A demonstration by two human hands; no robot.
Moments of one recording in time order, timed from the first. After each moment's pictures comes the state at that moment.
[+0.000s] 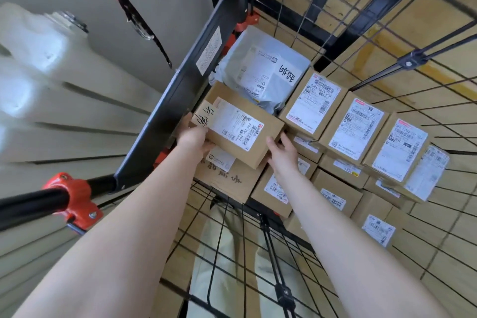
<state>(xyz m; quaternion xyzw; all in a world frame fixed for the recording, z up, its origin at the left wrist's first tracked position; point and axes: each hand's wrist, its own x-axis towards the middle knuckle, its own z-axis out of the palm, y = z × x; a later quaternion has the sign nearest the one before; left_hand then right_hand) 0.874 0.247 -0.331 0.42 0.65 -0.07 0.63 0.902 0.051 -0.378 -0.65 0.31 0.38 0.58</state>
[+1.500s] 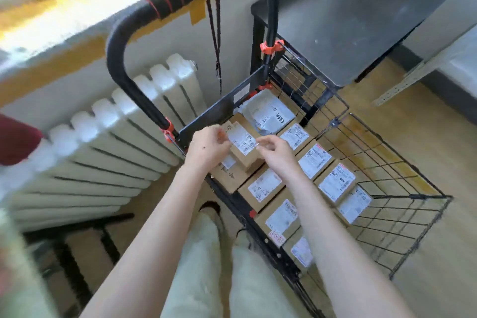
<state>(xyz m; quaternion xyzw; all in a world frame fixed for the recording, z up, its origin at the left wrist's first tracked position) 0.764 0.141 -0.024 0.83 0.42 -0.03 0.36 0.871 0.003 -0.055 -0.83 -0.15 0.40 0.37</state>
